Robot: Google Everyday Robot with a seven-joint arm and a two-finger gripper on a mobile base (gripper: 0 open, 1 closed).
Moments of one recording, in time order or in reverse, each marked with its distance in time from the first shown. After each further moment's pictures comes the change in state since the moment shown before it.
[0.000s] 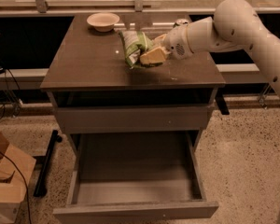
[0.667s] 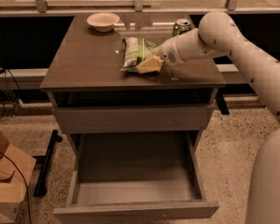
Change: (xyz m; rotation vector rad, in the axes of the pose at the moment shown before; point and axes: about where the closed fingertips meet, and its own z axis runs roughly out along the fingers) arm 0.053 -0.031 0.039 0.024 0.102 0.116
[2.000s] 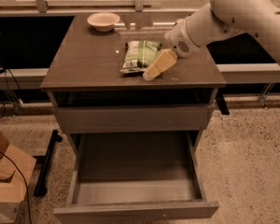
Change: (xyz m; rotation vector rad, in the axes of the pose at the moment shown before) arm -0.027 0.053 -0.080 0.105 0.192 -0.166
